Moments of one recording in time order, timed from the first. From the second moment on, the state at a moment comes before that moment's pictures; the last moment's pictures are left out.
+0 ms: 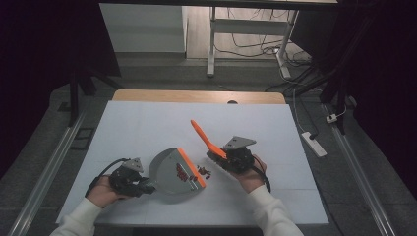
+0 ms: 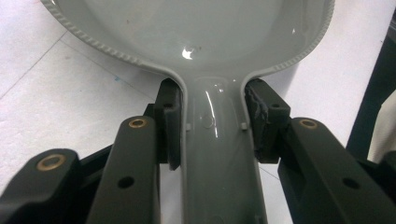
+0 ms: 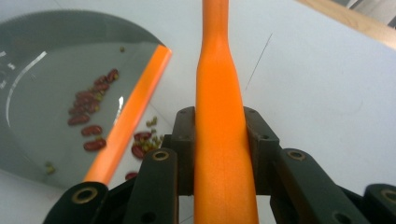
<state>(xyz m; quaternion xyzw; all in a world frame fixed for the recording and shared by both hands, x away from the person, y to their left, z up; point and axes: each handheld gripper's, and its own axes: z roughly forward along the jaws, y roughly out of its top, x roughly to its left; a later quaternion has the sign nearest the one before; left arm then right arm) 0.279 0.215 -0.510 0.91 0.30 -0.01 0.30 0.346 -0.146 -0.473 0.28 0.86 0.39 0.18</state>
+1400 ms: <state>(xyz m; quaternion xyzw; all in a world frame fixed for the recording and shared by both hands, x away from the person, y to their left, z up) 0.276 0.206 -0.512 0.91 0.30 -0.03 0.30 0.330 -0.115 -0.492 0.27 0.87 0.38 0.16</state>
